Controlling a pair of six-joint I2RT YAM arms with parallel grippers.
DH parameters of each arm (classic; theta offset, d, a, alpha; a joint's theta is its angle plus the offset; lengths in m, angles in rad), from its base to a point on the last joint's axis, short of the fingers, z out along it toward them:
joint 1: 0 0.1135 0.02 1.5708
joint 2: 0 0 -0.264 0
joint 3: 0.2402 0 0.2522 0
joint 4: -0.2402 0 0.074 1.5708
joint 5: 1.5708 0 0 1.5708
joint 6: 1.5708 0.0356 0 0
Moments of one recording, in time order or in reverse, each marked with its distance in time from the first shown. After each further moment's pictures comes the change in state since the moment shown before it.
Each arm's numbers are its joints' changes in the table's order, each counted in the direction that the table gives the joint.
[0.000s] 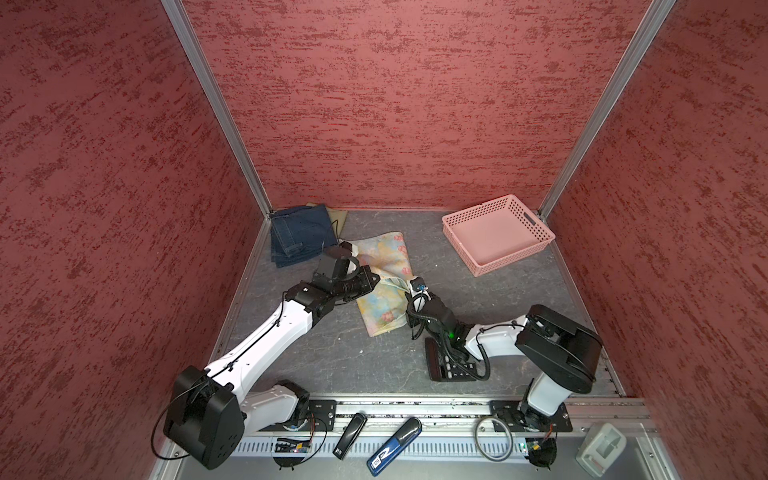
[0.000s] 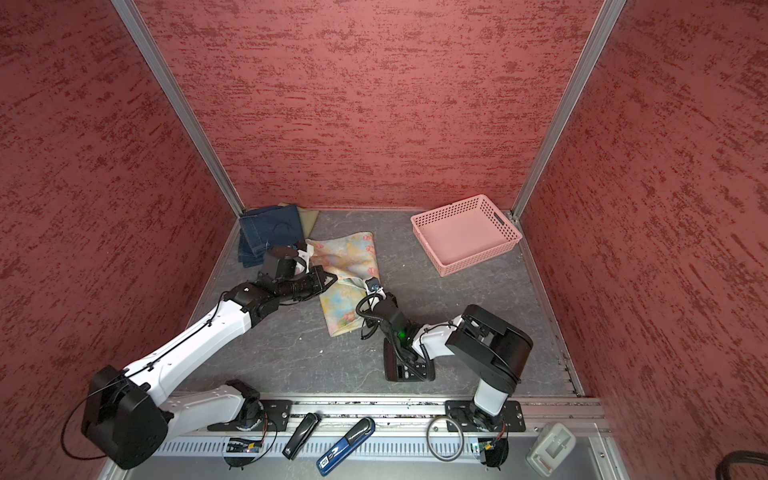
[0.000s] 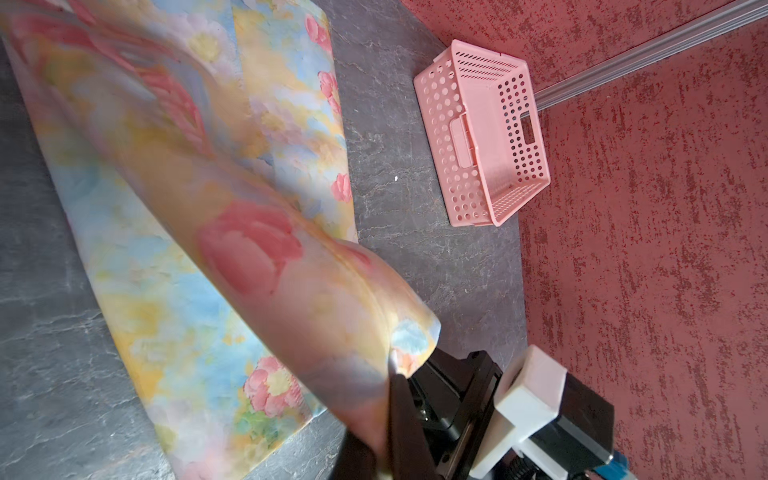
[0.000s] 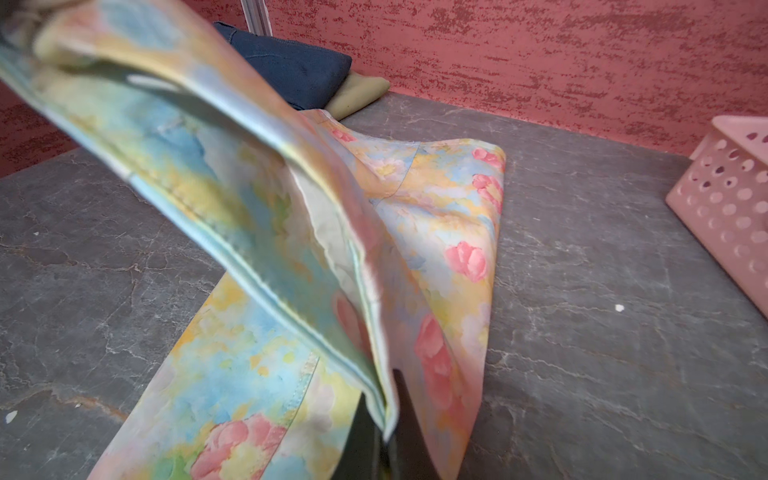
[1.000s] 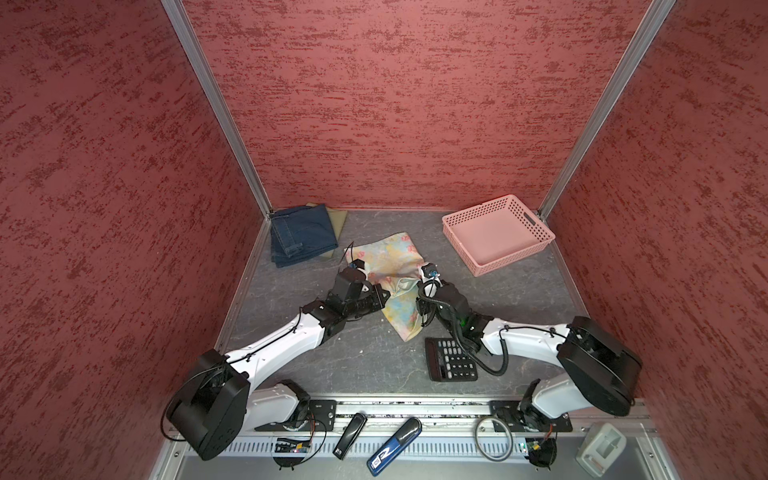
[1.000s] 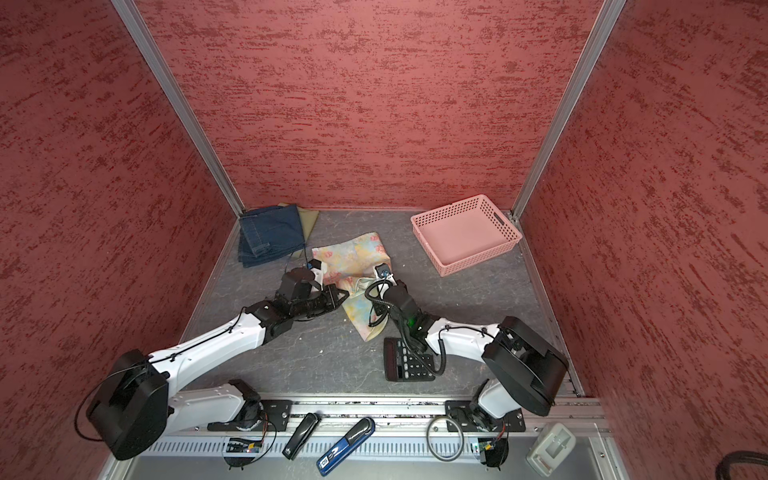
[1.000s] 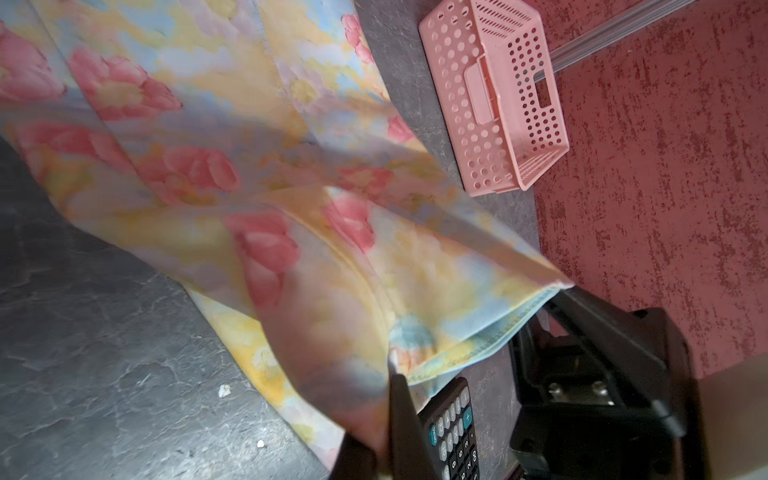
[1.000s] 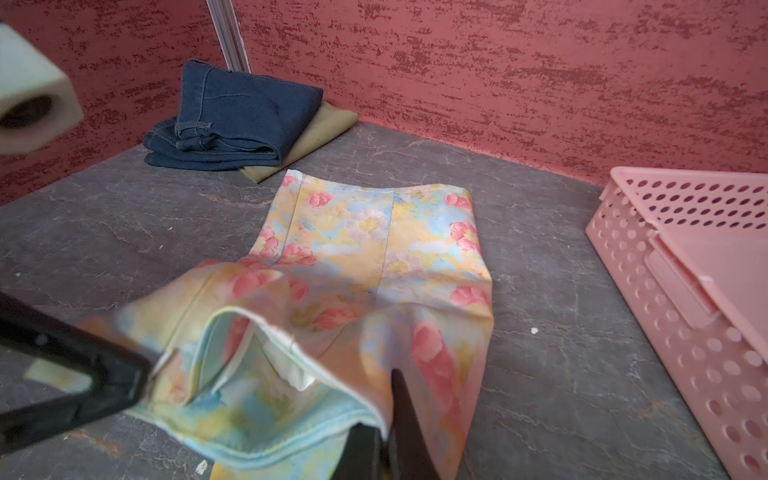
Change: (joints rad) left arm -0.156 -0.060 -0.224 0.314 -0.081 -0.057; right arm -0.084 0.217 0.033 -0.234 -0.058 -0.023
